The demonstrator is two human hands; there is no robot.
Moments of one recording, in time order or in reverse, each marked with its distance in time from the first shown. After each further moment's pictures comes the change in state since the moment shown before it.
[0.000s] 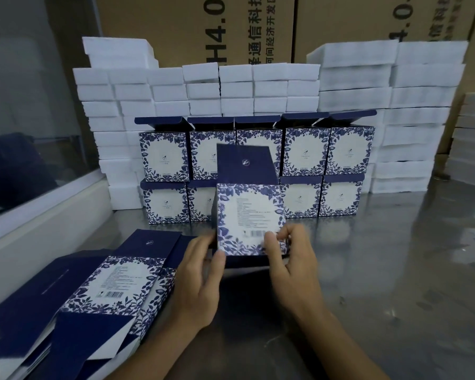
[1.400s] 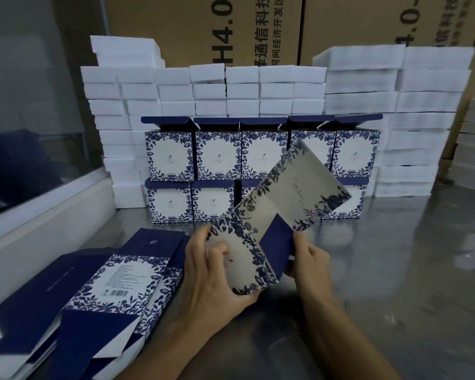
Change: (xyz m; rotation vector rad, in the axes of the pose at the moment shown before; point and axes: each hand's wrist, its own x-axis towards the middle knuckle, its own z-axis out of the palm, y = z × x) left_hand -0.003 0.001 0.007 0.495 0.033 0.295; right_hand 0.016 0.003 -0.001 0.318 0.024 0.577
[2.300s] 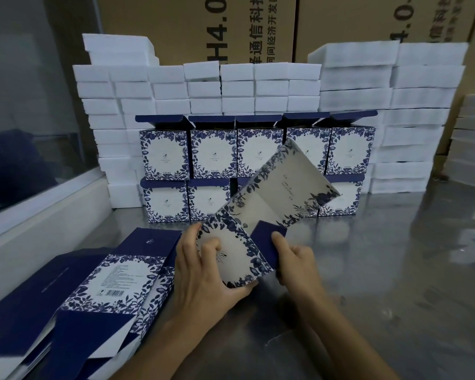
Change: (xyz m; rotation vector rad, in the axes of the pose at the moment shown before) left_hand 0.002 -0.001 -0.003 0.113 -0.024 -0.043; right_hand -0.007 -0.006 0.006 -0.122 -0.126 0.026
